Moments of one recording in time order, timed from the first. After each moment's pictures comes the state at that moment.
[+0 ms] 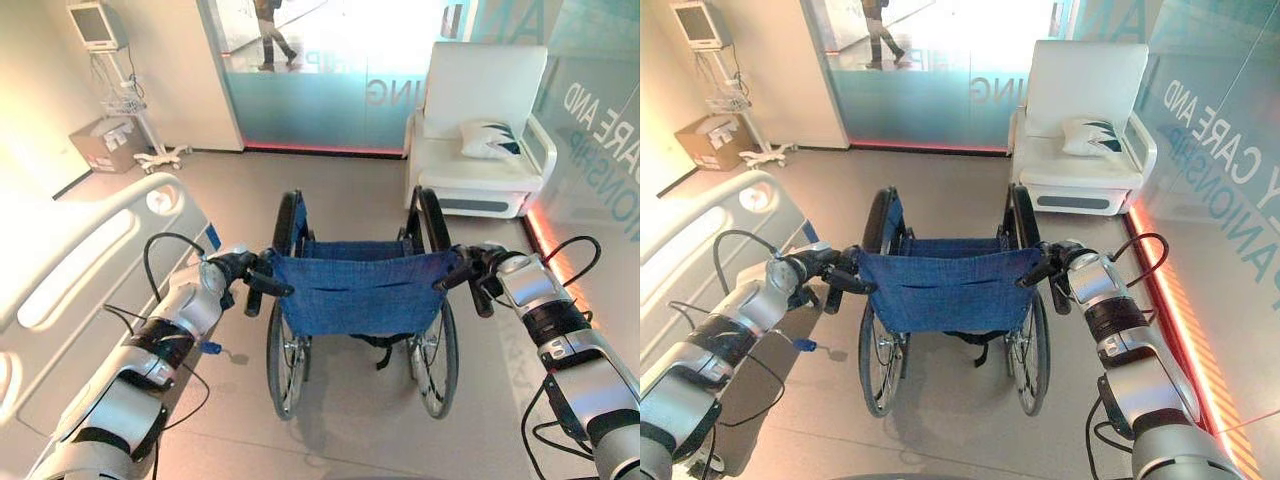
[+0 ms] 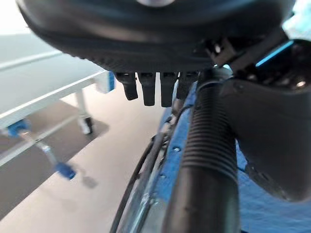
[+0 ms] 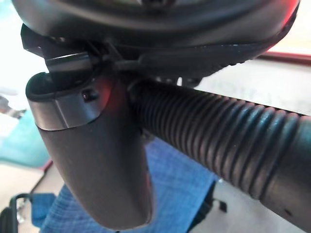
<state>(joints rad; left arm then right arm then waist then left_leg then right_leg) -0.68 0.66 -0.52 0.53 0.39 0.53 -0.46 -0.77 -0.54 0.33 0.64 -0.03 0.76 0.21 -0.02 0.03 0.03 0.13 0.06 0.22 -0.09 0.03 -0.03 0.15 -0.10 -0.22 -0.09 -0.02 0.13</state>
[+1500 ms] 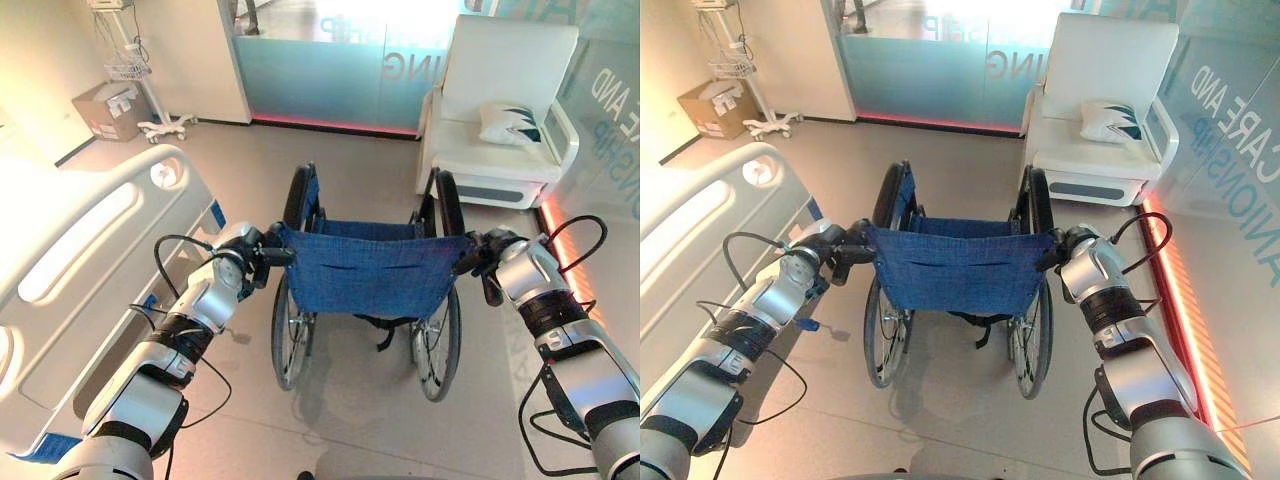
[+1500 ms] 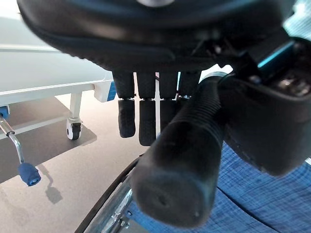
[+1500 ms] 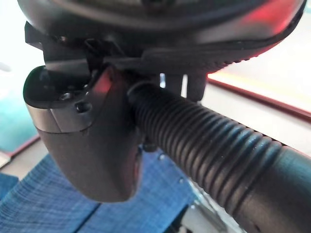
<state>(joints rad) -0.70 0.57 -0.46 0.56 0.22 0.49 -0.12 -0.85 -0.53 0.36 0.68 -0.29 0.76 0.26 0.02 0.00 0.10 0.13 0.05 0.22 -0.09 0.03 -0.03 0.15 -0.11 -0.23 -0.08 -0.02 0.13</state>
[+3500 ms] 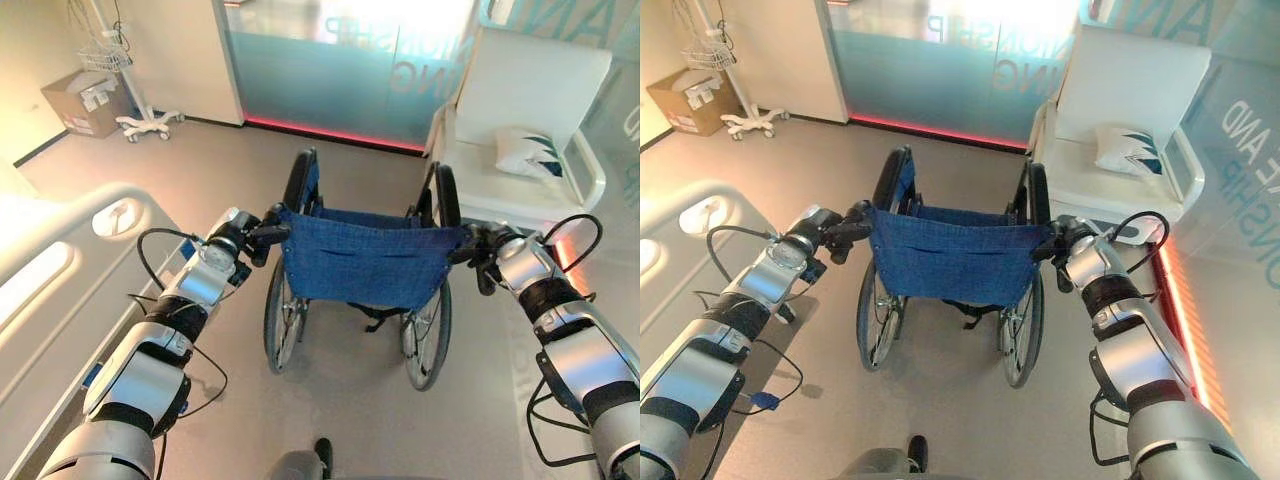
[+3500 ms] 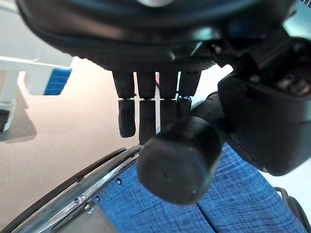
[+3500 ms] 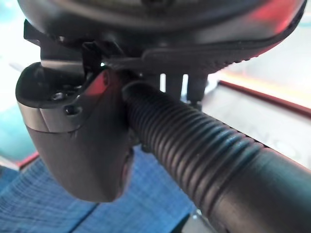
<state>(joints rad) -0.78 0.56 -0.45 0.69 -0.02 0.37 0.00 -0.92 -0.57 0.45 0.92 -0.11 0.52 0.13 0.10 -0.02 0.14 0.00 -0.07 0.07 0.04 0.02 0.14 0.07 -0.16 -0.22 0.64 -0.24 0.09</state>
